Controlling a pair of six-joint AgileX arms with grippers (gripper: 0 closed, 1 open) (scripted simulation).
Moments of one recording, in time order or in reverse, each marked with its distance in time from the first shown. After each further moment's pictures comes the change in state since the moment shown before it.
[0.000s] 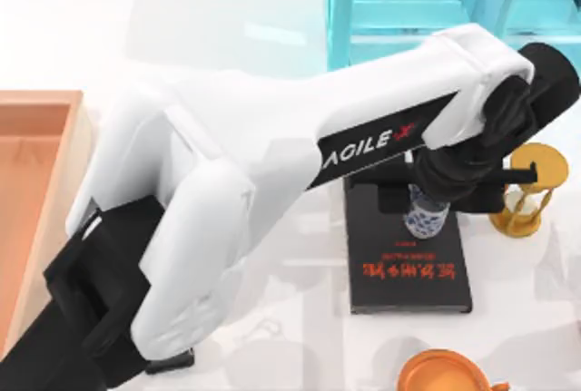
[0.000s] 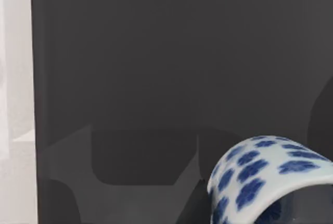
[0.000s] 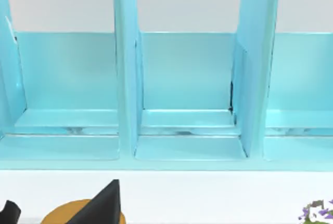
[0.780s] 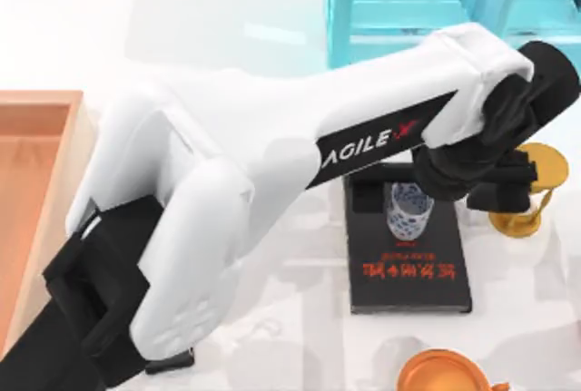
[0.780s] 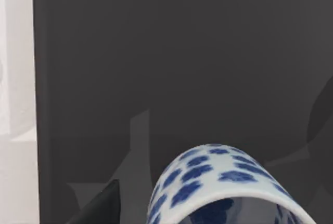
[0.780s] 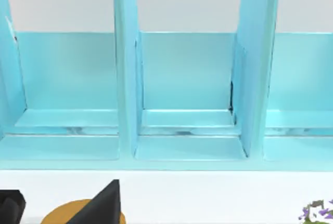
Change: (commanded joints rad) left arm 0.000 0.000 0.000 0.000 0.000 0.000; right arm 0.000 0.000 0.000 0.000 0.000 0.000
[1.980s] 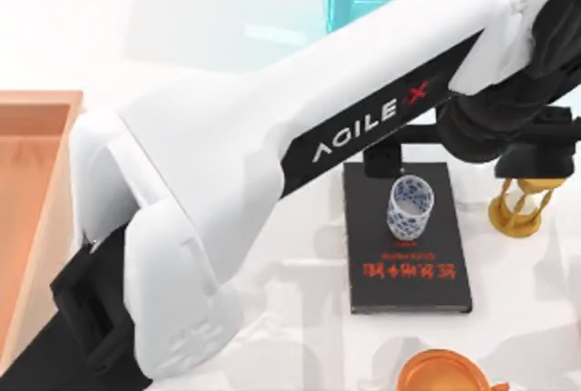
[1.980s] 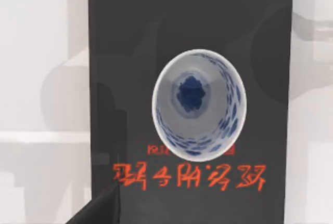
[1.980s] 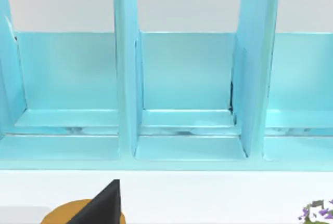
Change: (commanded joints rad) left arm -0.051 -0.009 0.367 -0.389 -0.009 -0.052; right arm 0.000 0.000 0.000 0.000 0.000 0.000
